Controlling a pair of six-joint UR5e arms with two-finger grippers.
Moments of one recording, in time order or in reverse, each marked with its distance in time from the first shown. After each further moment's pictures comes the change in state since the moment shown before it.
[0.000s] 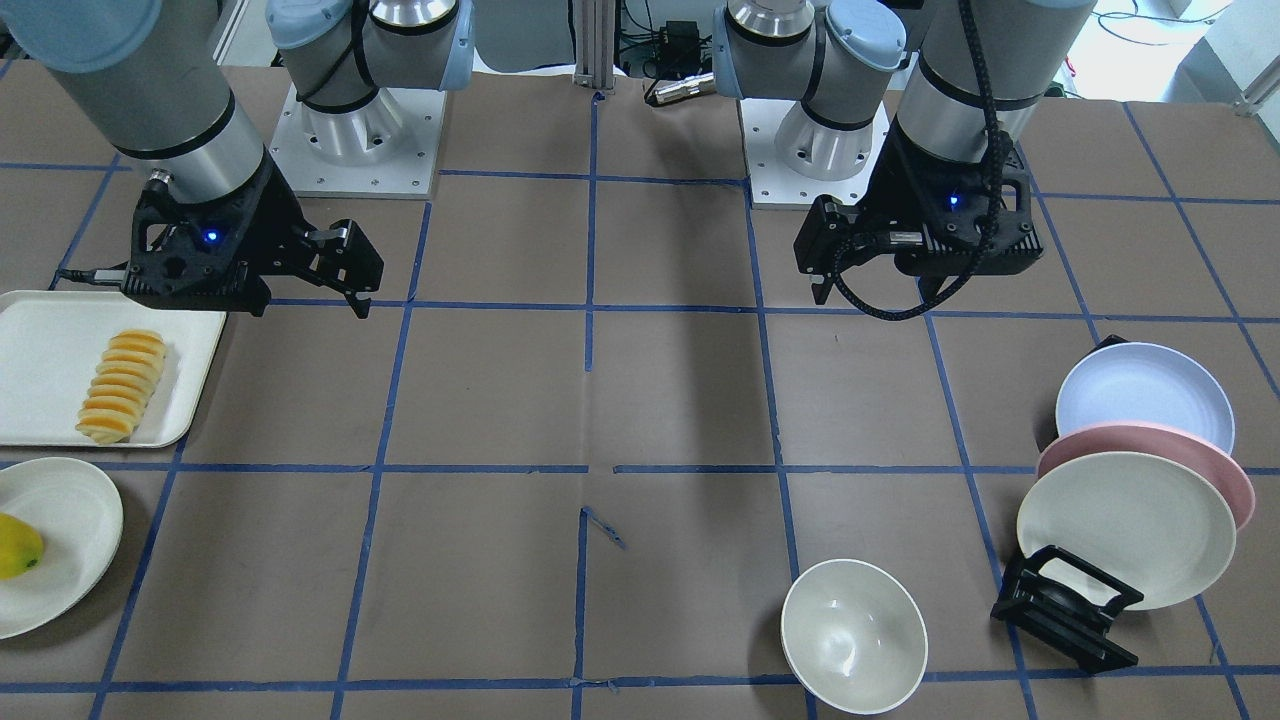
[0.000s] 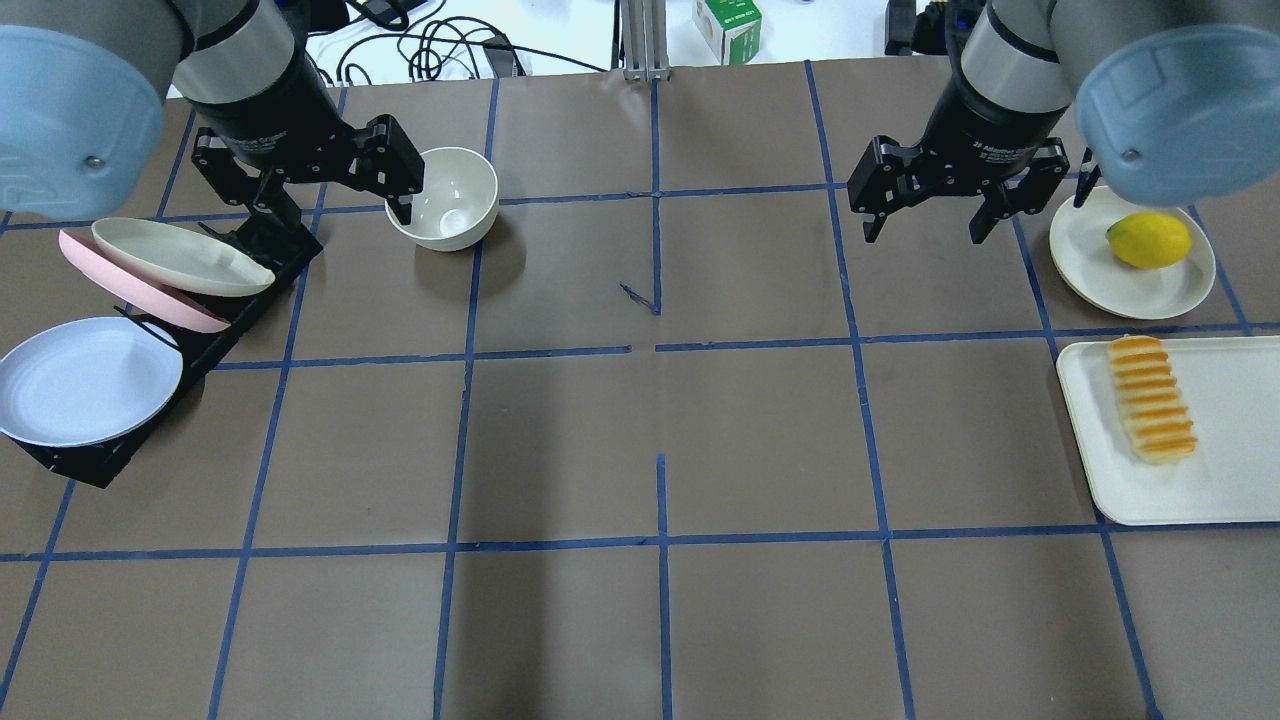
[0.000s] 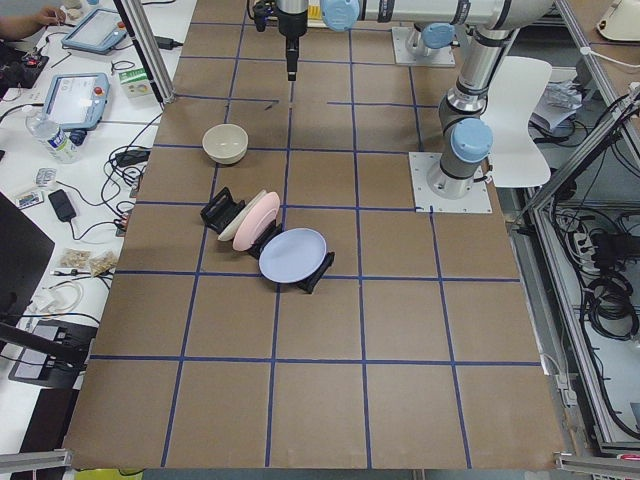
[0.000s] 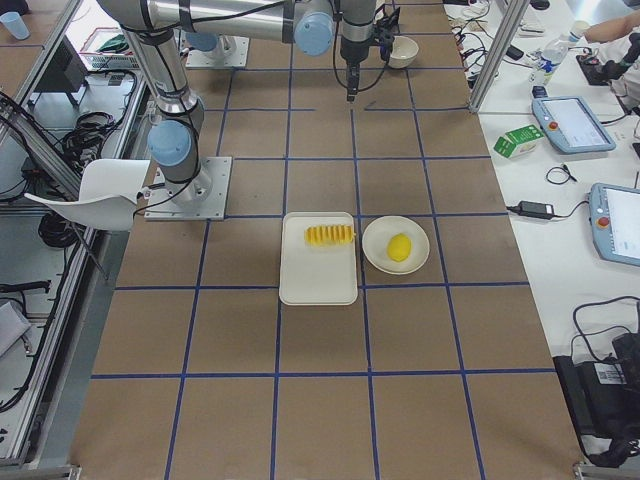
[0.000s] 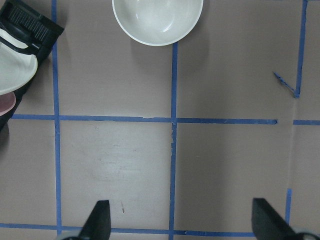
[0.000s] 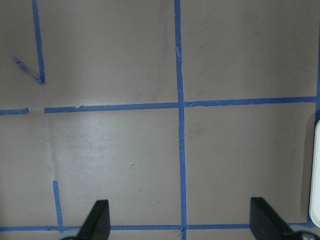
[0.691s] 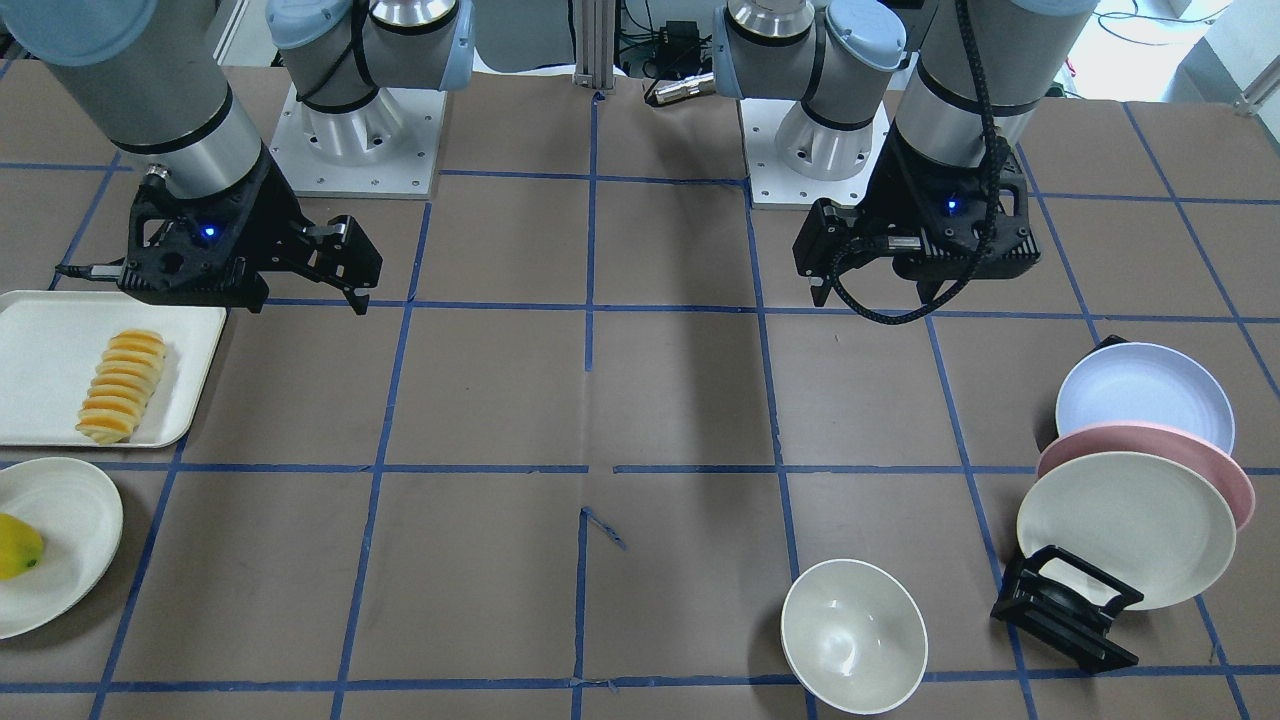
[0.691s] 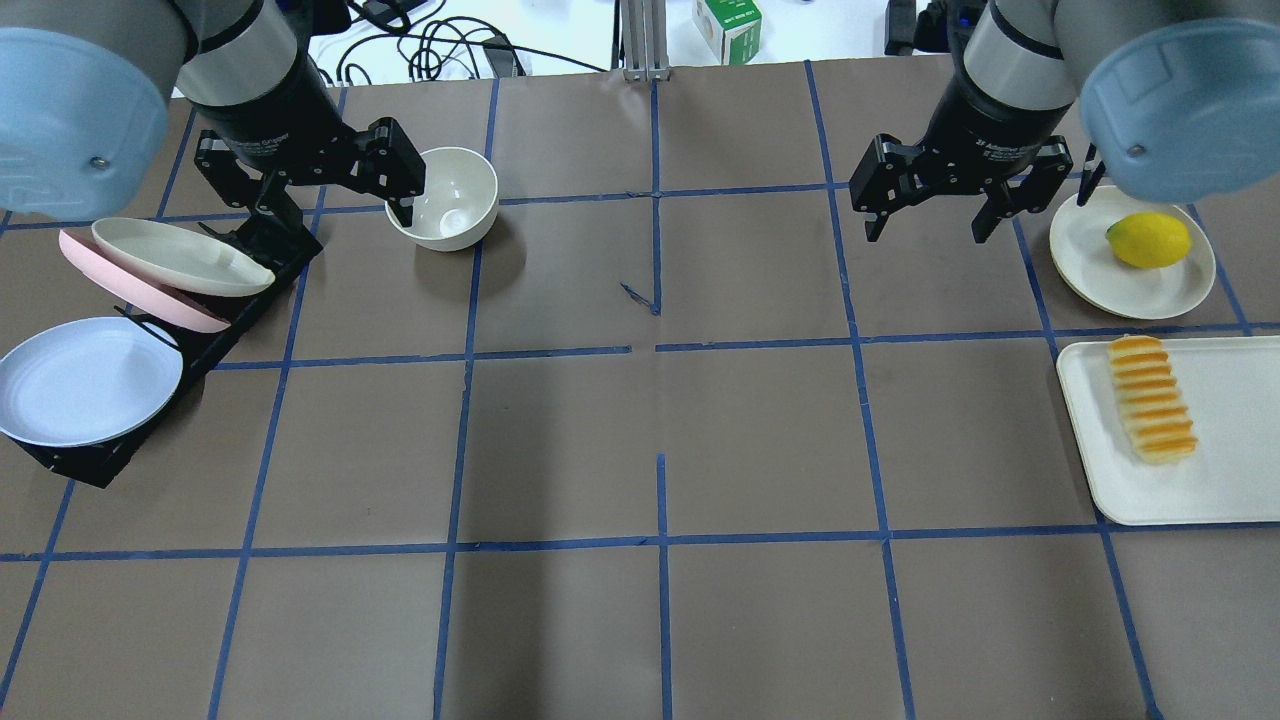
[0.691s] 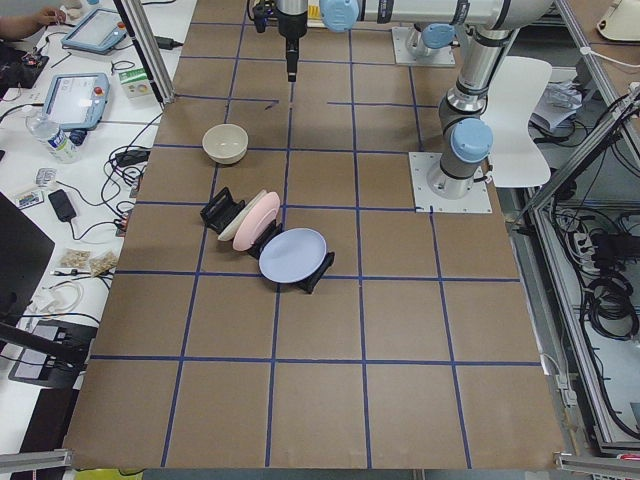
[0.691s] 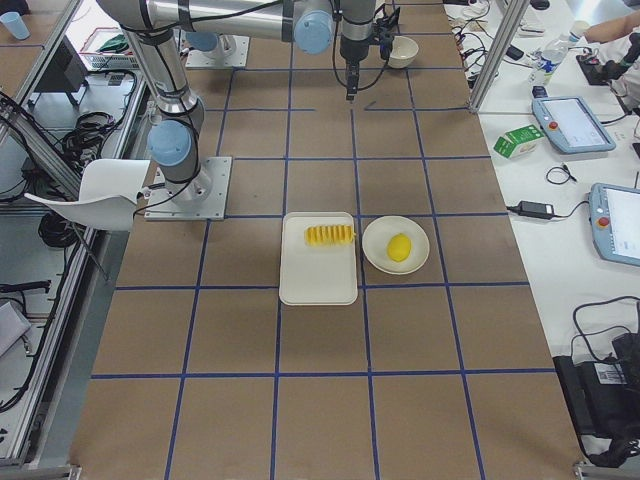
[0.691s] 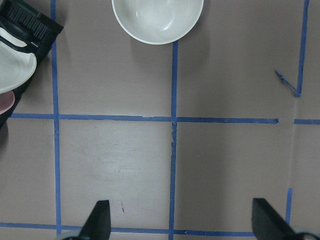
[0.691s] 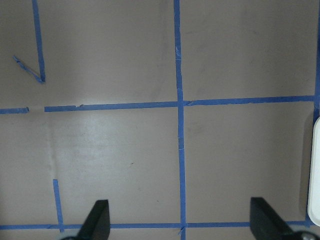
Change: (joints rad) left arm 0.000 -0.004 -0.003 0.000 0.000 -0.001; right arm 0.000 -0.003 -0.006 0.007 0.000 -0.001
